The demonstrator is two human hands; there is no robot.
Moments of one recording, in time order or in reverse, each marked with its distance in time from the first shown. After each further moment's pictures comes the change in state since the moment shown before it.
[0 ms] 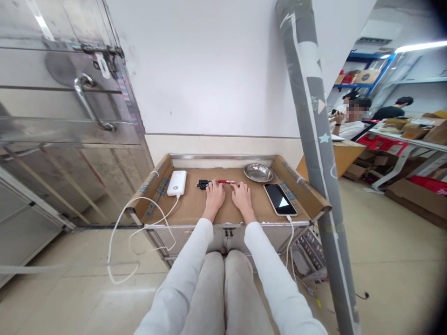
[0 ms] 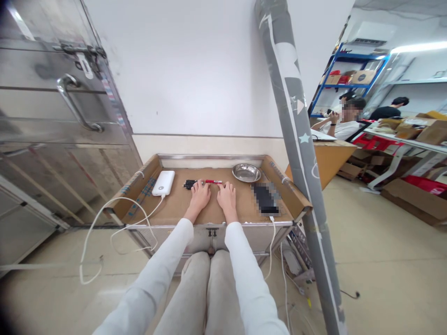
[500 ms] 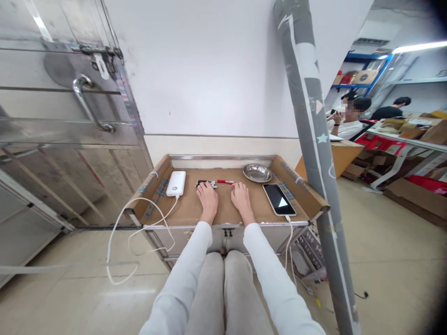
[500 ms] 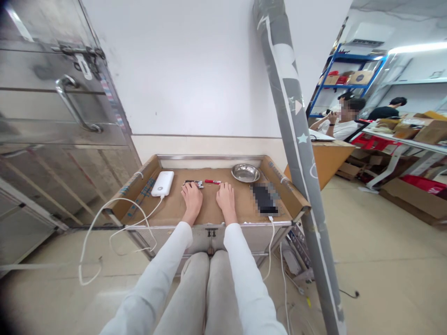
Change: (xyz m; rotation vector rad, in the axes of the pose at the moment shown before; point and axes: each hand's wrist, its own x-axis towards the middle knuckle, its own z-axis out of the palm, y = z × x) left_hand -0.004 -0.002 -0.013 -0.011 0.231 -0.346; right_hand 0.001 0.000 0.003 0.018 0.016 0.003
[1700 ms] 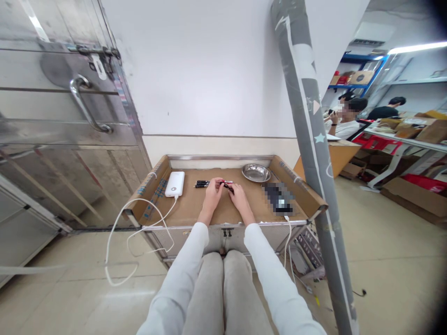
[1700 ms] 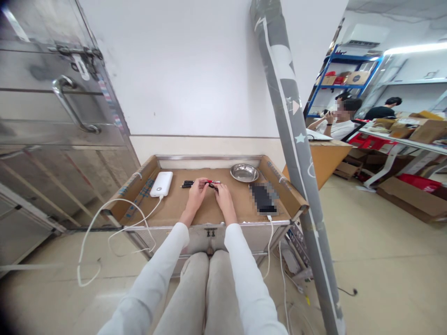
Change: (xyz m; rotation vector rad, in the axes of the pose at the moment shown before) left_hand 0.011 0.000 0.009 -0.899 -0.118 0.255; right_hand 0.006 0.013 0.017 0.433 0.081 -0.168
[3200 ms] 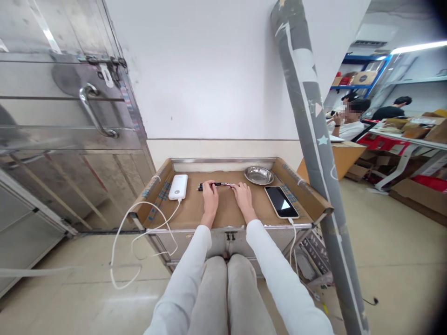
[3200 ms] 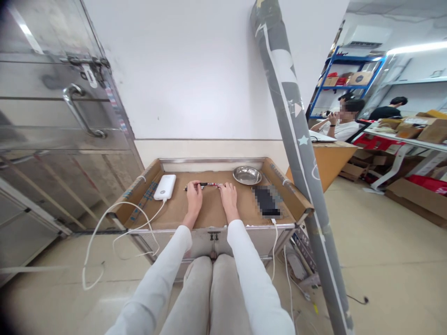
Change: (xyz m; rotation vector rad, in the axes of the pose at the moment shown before) left_hand 0.001 -0.008 -0.006 0.170 0.276 -0.113; right_hand 0.014 -0.008 -0.009 -0.481 -0.064 0.110
